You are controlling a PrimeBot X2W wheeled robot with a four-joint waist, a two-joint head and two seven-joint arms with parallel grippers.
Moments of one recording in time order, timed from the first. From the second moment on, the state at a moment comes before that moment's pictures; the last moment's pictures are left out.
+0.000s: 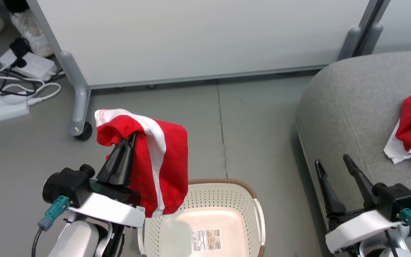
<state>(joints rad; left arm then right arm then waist) -0.21 0.20 -0.31 0.12 -0.42 -0.04 -0.26 -0.02 -0.05 0.07 0.00 0.16 0.13 -0.04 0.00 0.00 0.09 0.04</state>
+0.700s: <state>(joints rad) -0.10 0.21 -0.41 -0.04 -0.39 -0.02 -0.19 0.05 -0.05 0.09 0.02 0.20 0.13 -0.03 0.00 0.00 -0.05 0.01</state>
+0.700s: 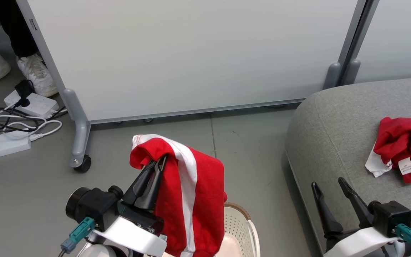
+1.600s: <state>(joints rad) -0.10 0.22 -0.44 -0.05 -0.40 -0.01 -0.18 -0.05 -0.05 0.37 0.06 0.31 0.13 -0.05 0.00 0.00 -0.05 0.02</state>
